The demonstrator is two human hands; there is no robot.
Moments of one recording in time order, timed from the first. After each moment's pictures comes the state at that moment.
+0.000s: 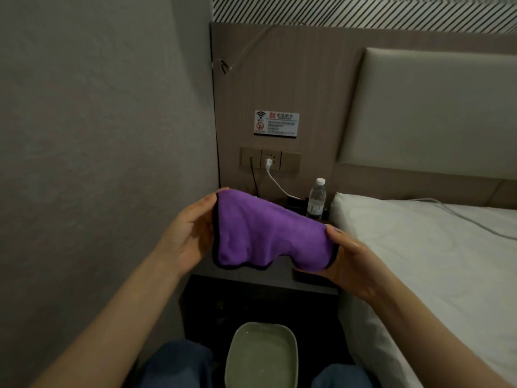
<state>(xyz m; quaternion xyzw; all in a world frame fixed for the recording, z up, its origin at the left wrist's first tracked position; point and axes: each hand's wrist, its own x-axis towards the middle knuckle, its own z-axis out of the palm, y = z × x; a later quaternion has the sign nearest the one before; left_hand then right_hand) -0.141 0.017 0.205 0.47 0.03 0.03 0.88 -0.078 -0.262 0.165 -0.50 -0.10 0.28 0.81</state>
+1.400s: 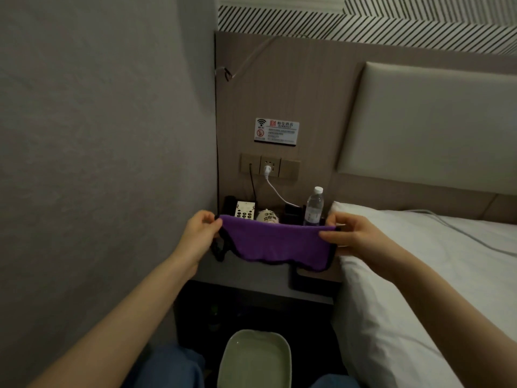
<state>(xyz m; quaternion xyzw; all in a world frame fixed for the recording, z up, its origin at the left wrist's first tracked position) -0.092 0.024 0.163 0.71 0.14 0.19 0.67 -0.072 -0.272 0.229 -0.76 -0.18 0.14 0.60</state>
